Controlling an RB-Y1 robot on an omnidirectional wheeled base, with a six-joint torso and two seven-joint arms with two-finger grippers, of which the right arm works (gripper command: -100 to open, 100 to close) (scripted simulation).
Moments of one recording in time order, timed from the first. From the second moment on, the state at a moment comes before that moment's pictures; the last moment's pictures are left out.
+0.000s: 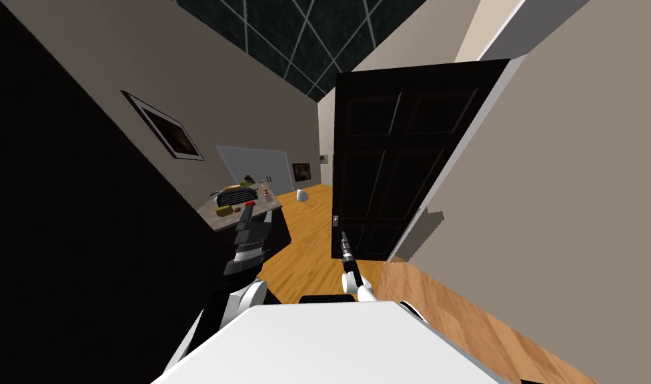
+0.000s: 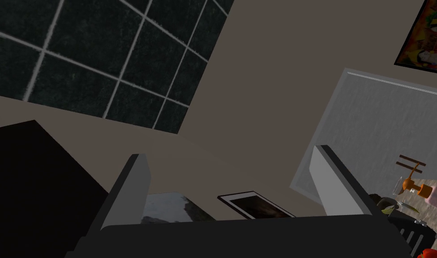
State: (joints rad) arm -0.27 0.05 0.18 -0.47 -0.36 -0.87 0.23
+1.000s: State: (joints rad) arm -0.27 -0.05 0.17 -0.47 -0.36 -0.88 0.23
